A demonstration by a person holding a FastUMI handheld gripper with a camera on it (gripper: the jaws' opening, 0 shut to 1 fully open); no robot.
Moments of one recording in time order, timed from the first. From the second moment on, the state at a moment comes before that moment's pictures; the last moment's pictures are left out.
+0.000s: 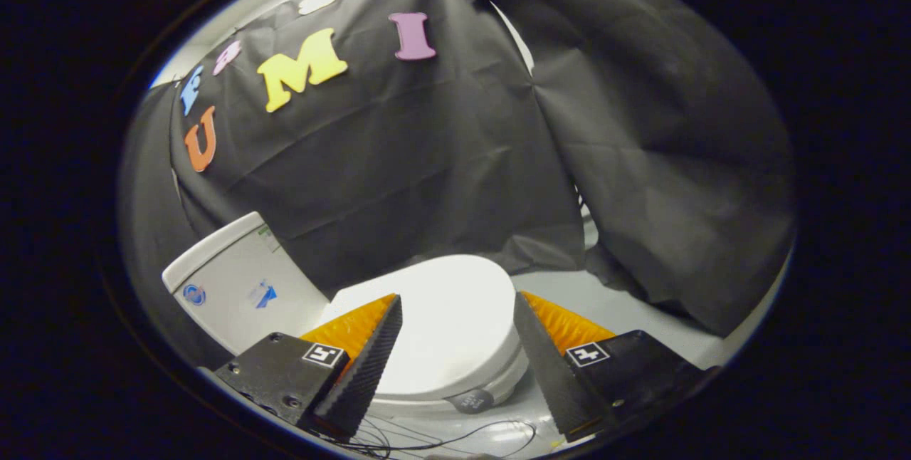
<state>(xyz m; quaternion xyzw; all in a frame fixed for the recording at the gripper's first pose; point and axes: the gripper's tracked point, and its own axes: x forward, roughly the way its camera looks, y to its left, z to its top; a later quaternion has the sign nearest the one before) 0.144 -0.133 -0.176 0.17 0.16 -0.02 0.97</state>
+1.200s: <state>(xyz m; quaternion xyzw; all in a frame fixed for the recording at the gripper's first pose) 0.122 -0.086 -0.319 0.46 0.38 0.04 0.80</state>
